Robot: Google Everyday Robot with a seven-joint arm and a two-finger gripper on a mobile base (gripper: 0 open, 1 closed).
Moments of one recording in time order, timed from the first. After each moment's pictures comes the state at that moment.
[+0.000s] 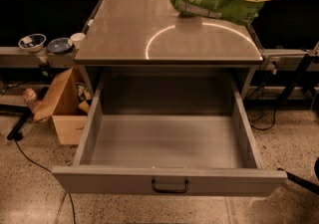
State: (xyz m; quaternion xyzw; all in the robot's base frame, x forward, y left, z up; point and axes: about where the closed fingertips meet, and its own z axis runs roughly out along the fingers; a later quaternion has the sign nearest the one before) arm 0.611 -0.194 1.055 -0.79 0.34 -0.08 0.50
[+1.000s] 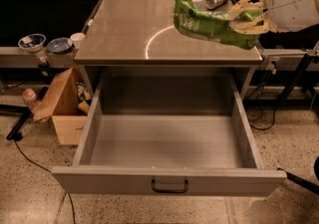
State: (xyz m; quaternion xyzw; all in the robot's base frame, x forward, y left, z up) arm 0.558 -0.174 1.013 -0.79 0.39 -0.18 0.43
